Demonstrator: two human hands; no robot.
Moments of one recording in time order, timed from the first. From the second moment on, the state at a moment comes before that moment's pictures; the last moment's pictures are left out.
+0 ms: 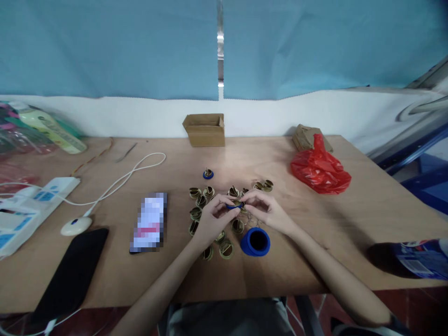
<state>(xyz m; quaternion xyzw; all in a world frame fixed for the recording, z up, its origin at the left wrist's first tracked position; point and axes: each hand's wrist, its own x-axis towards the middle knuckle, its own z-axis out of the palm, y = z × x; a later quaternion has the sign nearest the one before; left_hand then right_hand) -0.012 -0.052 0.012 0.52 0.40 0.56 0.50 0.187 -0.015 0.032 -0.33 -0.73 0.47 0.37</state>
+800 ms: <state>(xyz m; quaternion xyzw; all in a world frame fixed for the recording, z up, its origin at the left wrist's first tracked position) -0.008 -0.053 0.014 0.57 0.45 0.52 0.45 0.188 -0.015 0.028 -0.30 -0.80 0.36 0.36</state>
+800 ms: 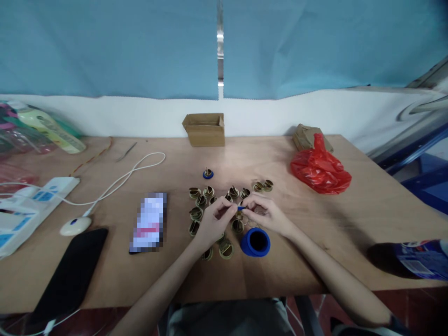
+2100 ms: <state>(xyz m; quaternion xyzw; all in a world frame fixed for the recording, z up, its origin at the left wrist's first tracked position) -0.013 -0.040 0.020 0.37 0.38 0.56 0.64 0.184 0.000 -0.001 -0.44 -0.73 0.39 0.34</state>
